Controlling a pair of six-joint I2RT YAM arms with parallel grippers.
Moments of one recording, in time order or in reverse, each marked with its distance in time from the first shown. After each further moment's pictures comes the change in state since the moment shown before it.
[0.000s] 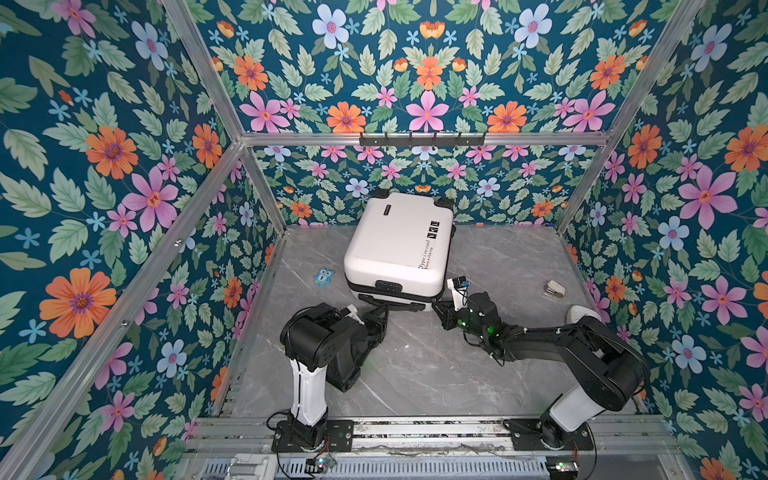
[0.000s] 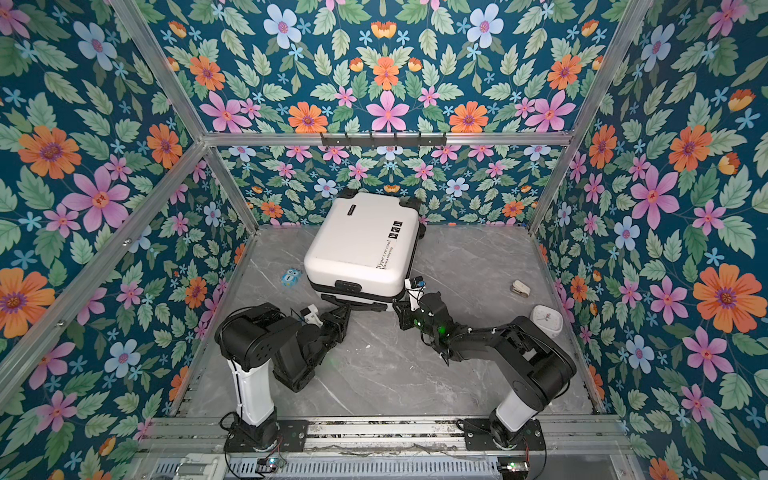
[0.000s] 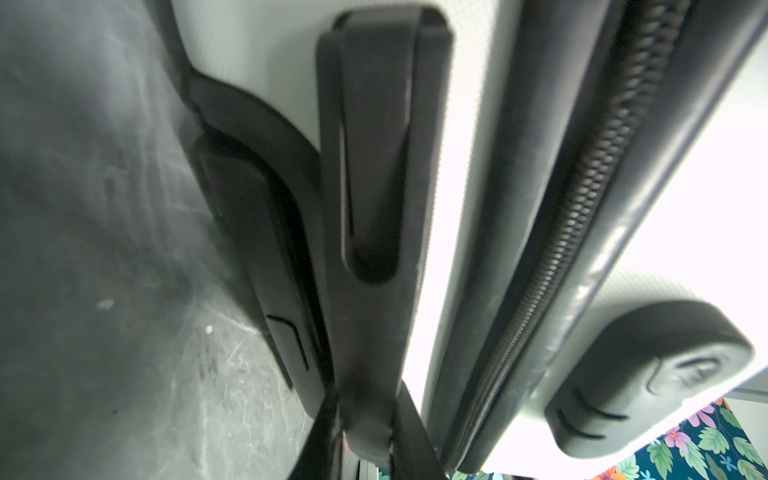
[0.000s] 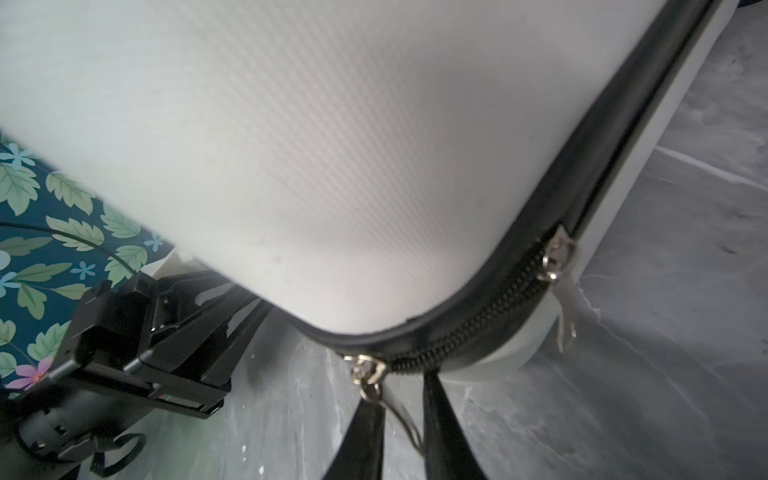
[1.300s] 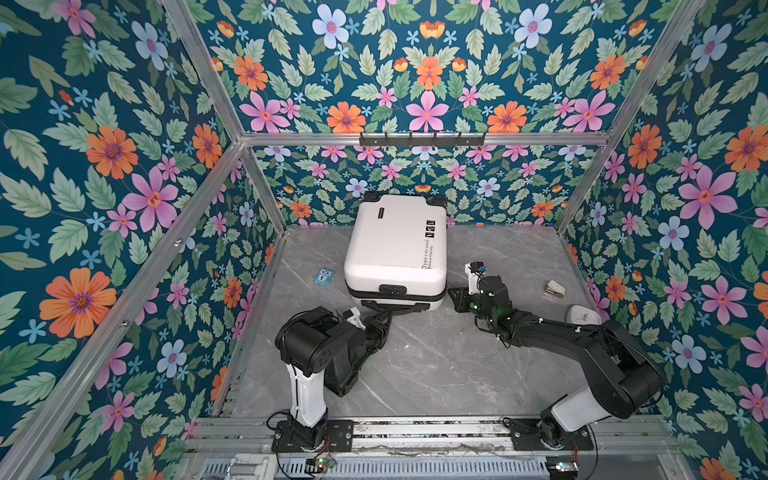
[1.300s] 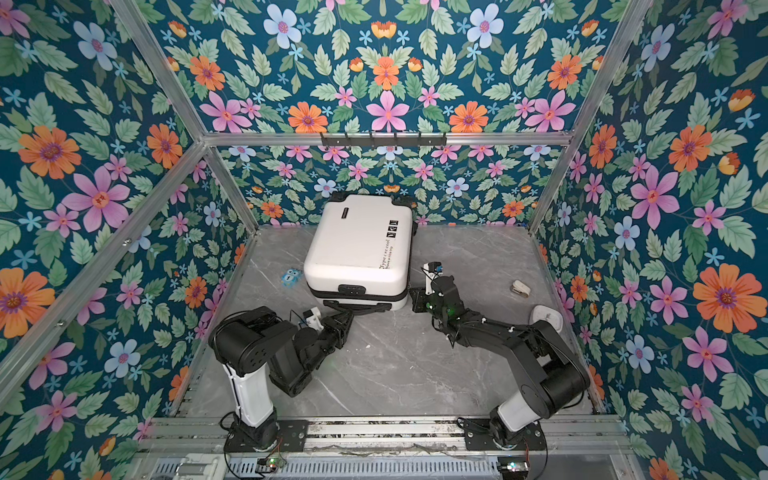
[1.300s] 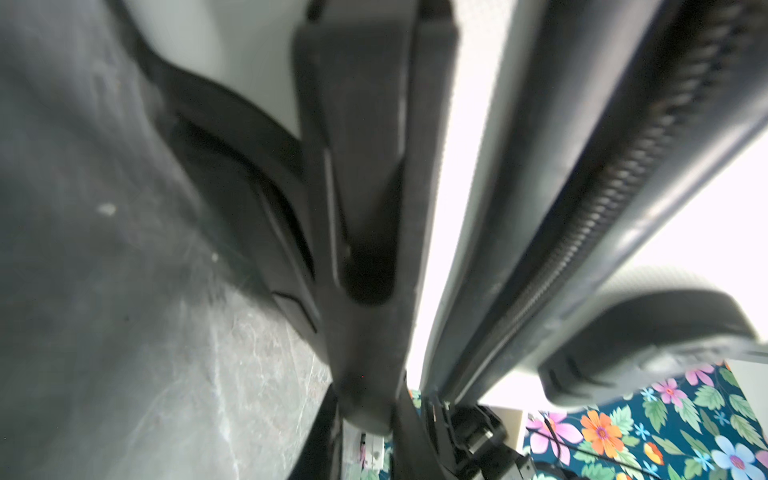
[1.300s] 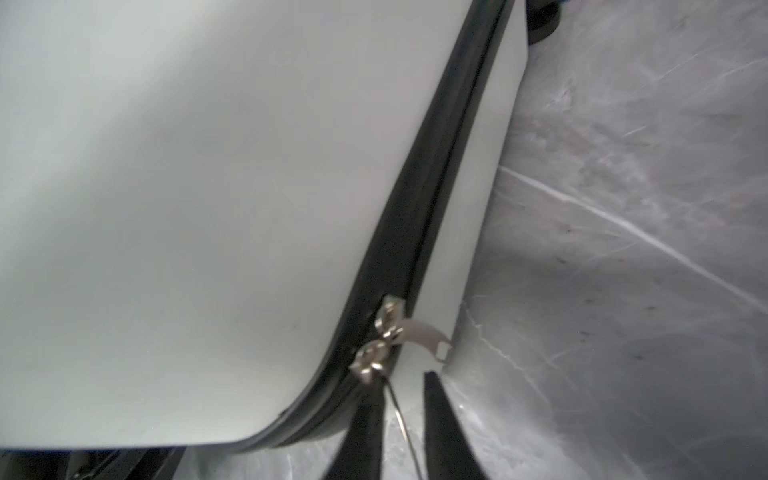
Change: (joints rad) left arm -0.013 -0.069 -0.044 -0.021 0.077 0.027; right arm -0.154 -0.109 0.086 -0.257 0.044 0.050
